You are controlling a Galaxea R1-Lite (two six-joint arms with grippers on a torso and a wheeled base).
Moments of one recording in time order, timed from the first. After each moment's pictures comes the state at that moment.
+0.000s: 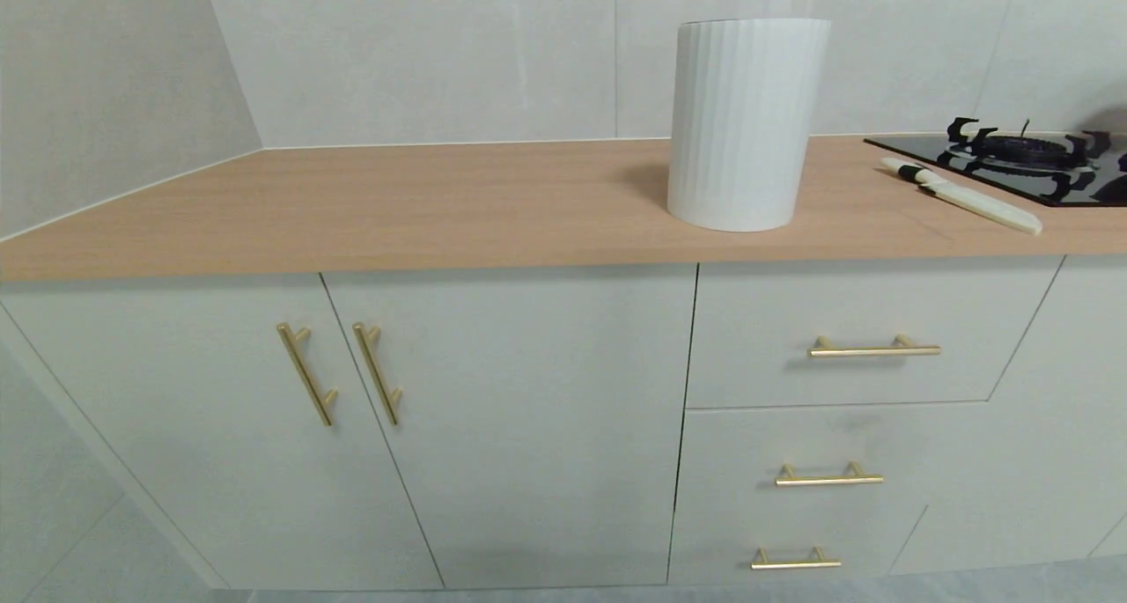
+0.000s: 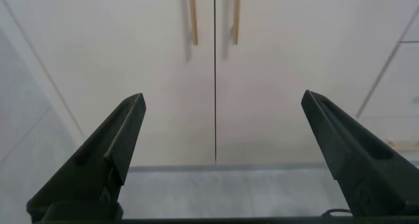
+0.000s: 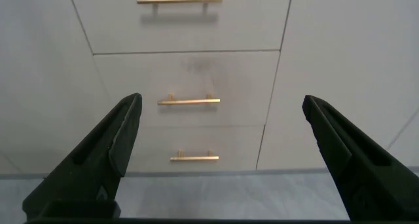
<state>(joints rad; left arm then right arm) 0.00 0.00 0.00 0.00 0.00 0.00 0.00 0.00 0.00 0.00 -0.01 0.00</state>
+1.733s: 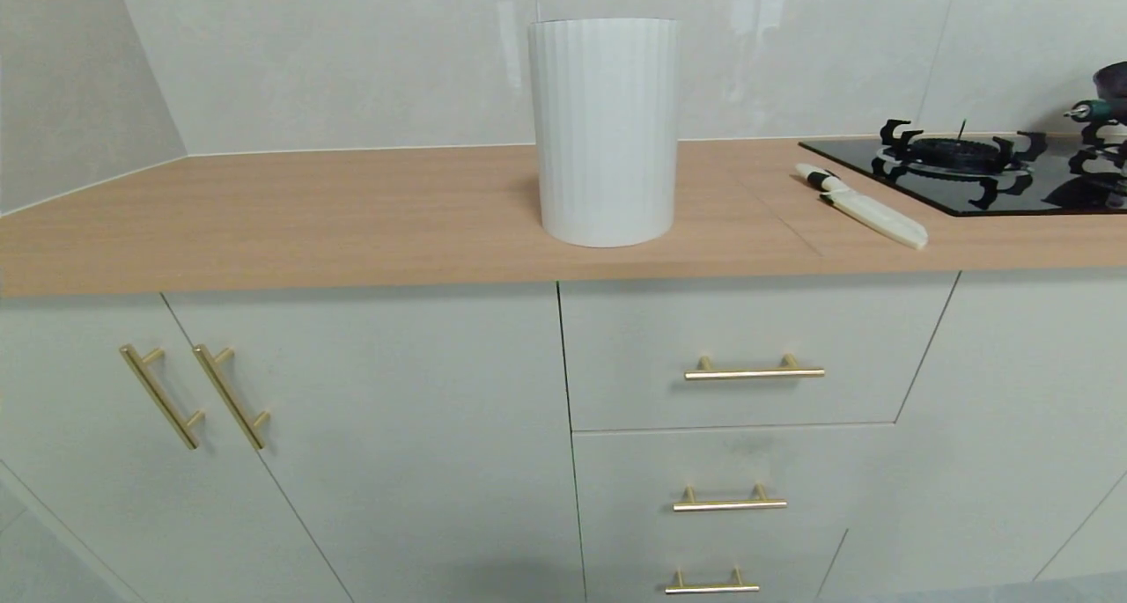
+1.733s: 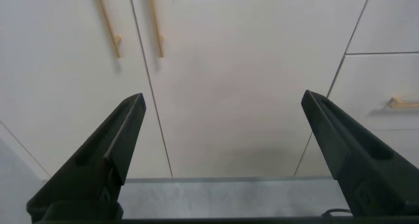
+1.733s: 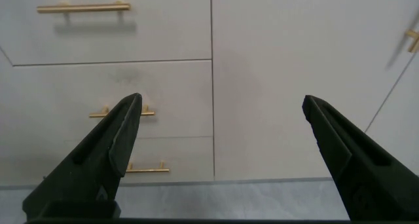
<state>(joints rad) 0.00 0.00 0.00 0.00 0.00 0.00 0.00 0.00 0.00 0.00 -0.01 0.00</state>
